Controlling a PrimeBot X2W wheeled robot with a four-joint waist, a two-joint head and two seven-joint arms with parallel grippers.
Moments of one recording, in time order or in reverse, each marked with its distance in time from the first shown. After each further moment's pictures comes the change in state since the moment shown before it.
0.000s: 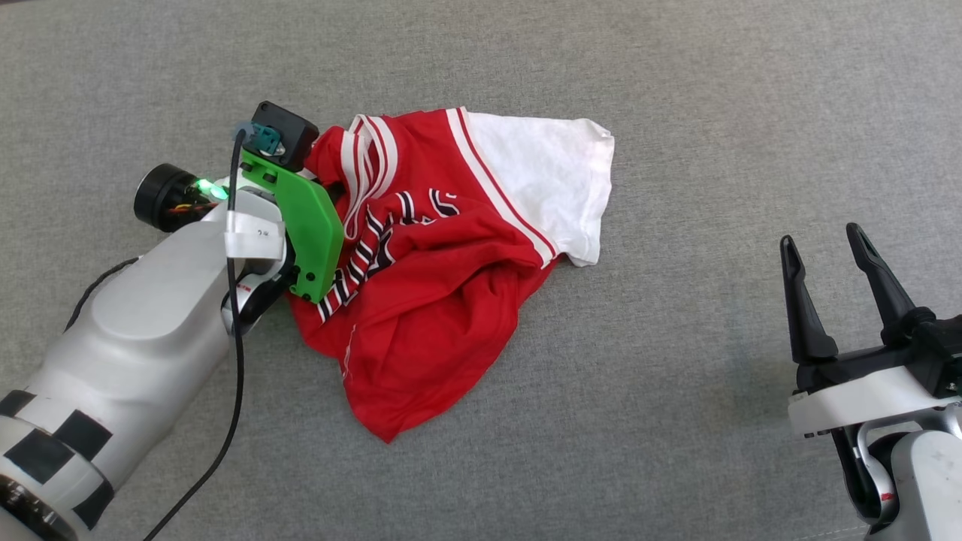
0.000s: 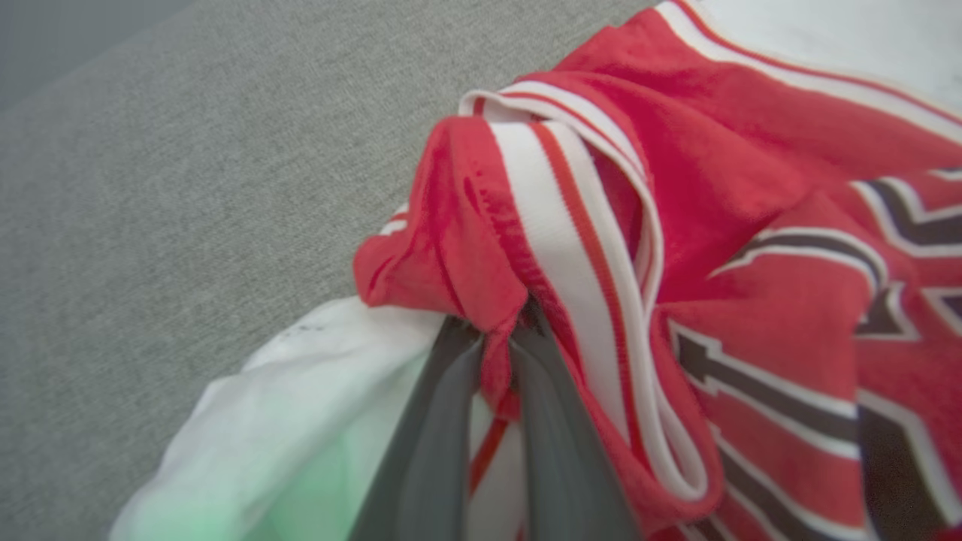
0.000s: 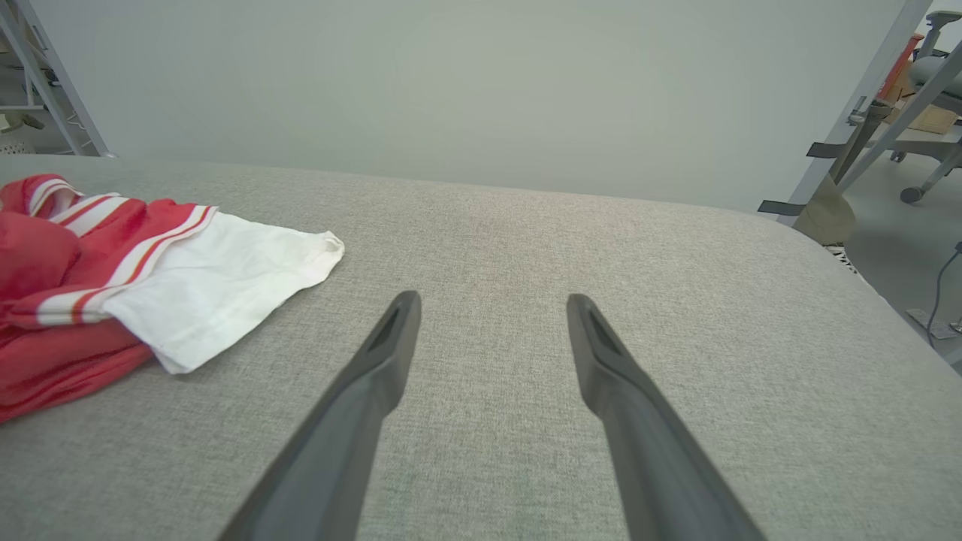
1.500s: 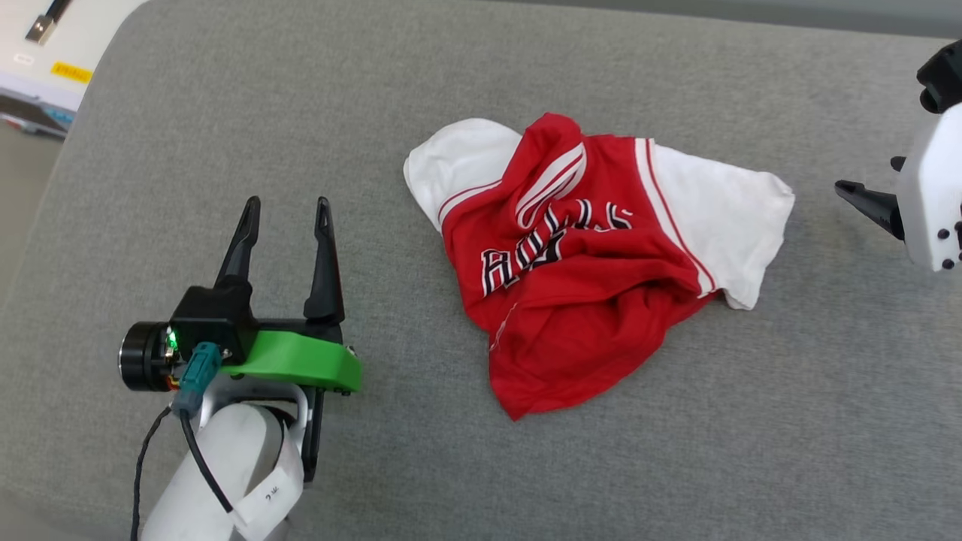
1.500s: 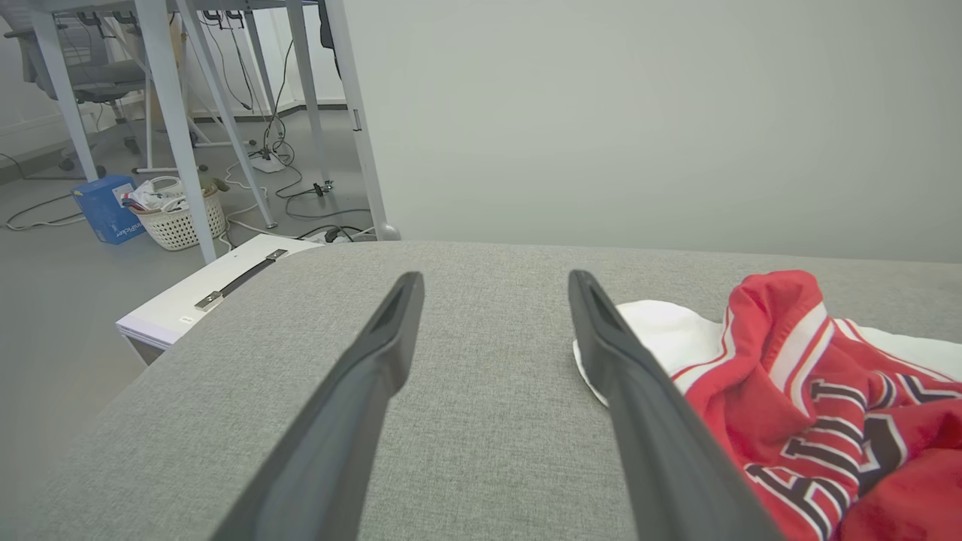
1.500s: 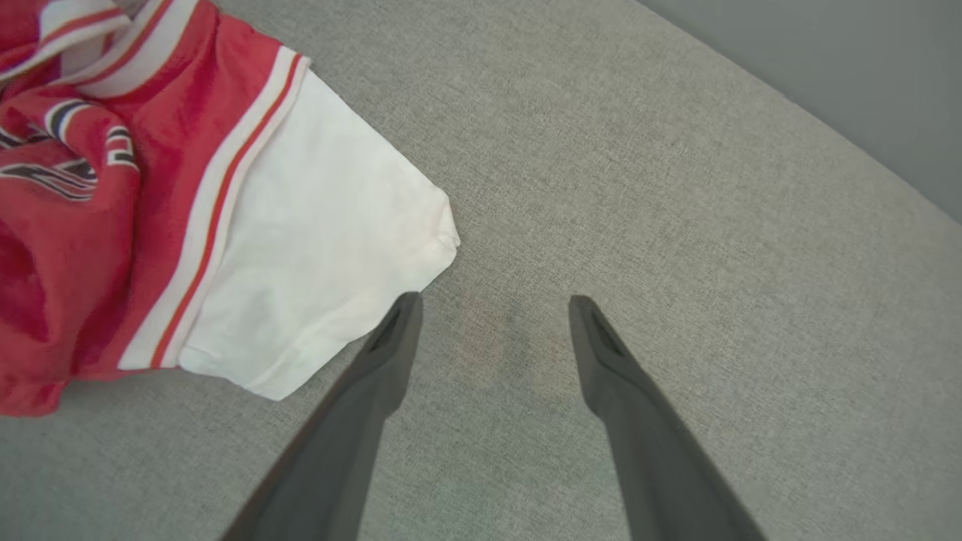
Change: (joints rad) left arm 0.711 -0.223 0.765 -0.582 0.559 0.294 -0.418; right arm -0.627 -0.529 0.466 0.189 0.597 0.000 1.086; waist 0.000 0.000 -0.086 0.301
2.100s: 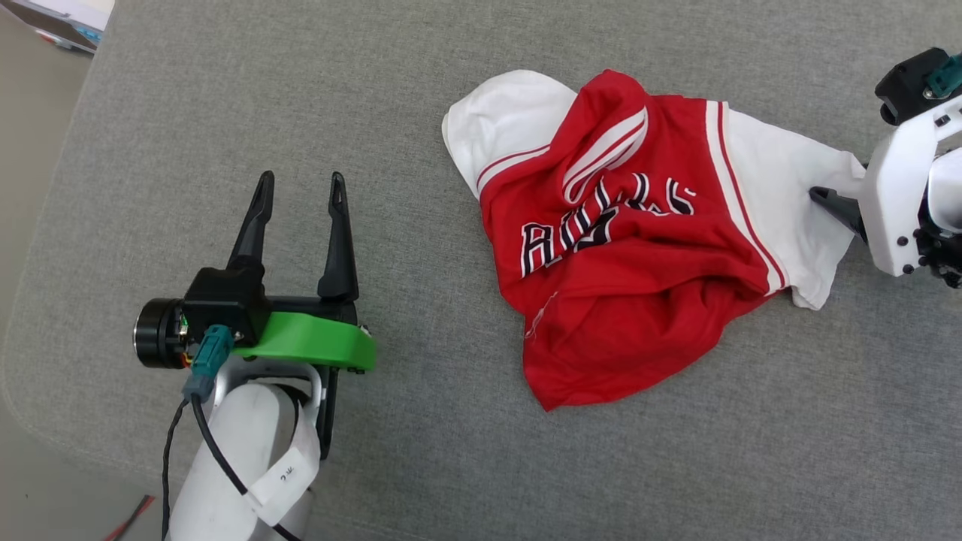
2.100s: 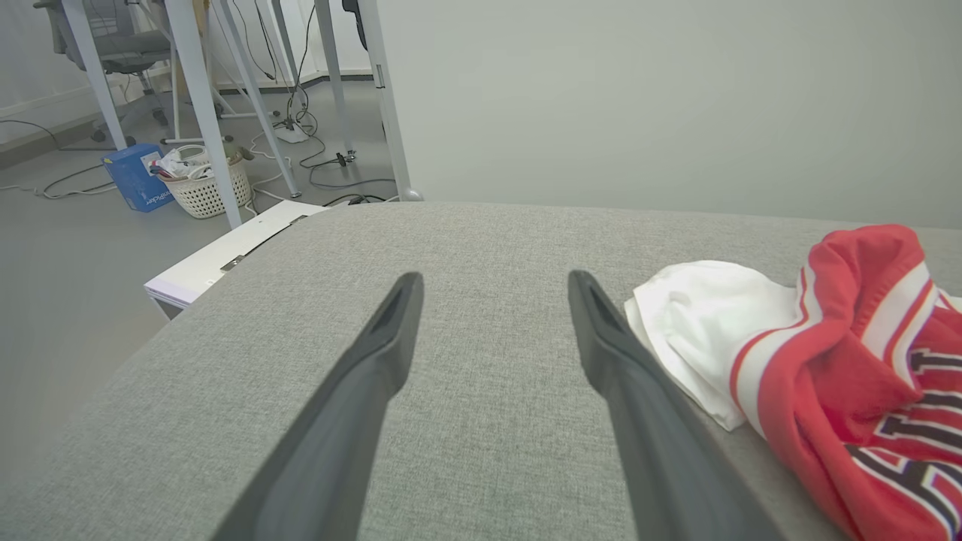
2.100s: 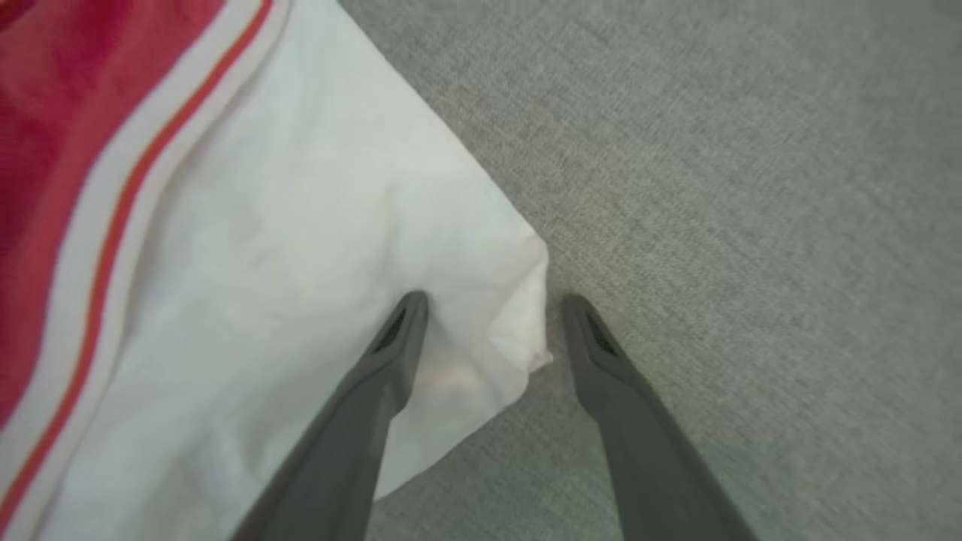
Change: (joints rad) left arm -0.022 -0.170 0.162 0.044 0.166 -0.157 0.000; right arm -0.082 0.035 0.197 0.196 0.021 -0.001 -0.106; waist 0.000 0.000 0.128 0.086
